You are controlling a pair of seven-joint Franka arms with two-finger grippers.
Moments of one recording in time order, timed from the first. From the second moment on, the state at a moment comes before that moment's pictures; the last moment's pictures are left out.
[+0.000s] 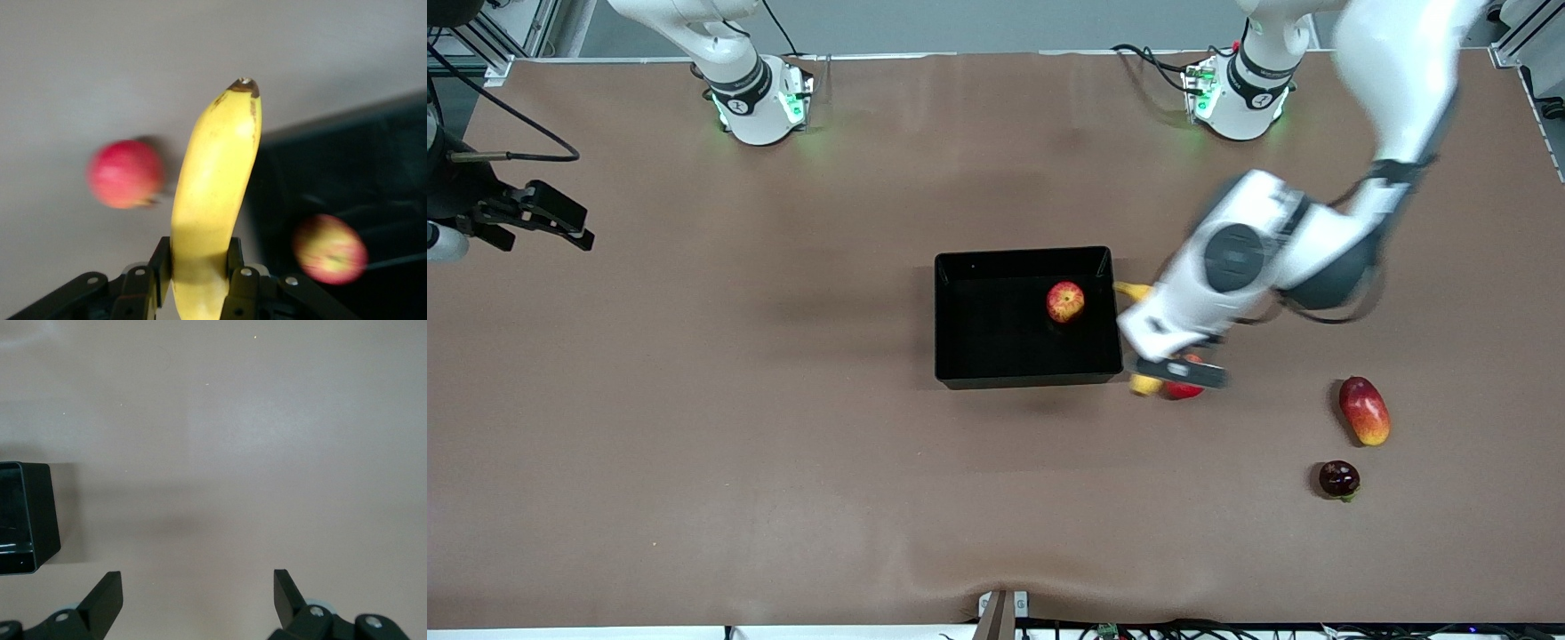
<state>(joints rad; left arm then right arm) 0.05 0.55 -0.71 -1.61 0.36 1.92 -0.49 0.01 0.01 0.02 -1.52 0.02 1.54 0.05</state>
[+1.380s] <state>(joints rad) -0.50 0.85 -0.44 -1.41 0.37 2.21 -0.68 0.03 0.00 -0.06 -1.48 0.02 1.47 0.08</state>
